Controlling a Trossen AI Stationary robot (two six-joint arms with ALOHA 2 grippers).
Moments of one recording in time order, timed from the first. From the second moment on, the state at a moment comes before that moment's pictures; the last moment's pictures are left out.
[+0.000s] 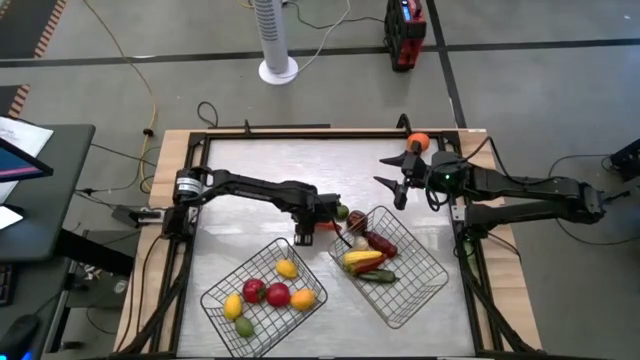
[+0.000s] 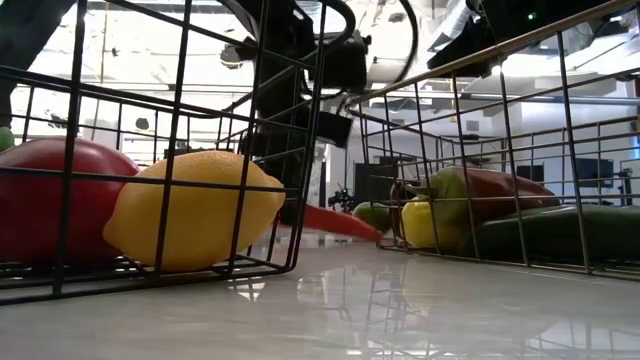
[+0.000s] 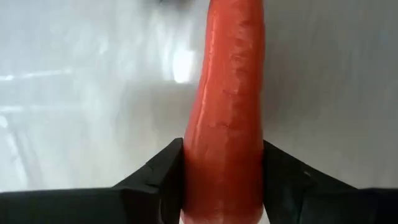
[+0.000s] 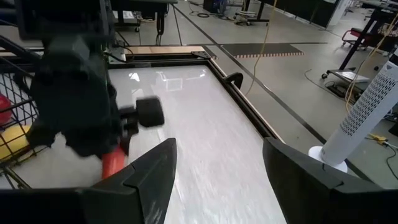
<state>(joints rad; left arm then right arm) 0.06 2.03 1.49 -0.88 -0.10 0.10 -0.20 0.83 0.64 -0.08 0.19 -0.09</state>
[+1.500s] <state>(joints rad) -0.03 1.95 1.58 -0.32 0.04 0.06 -0.21 0.58 0.62 -0.23 0.29 -0.07</state>
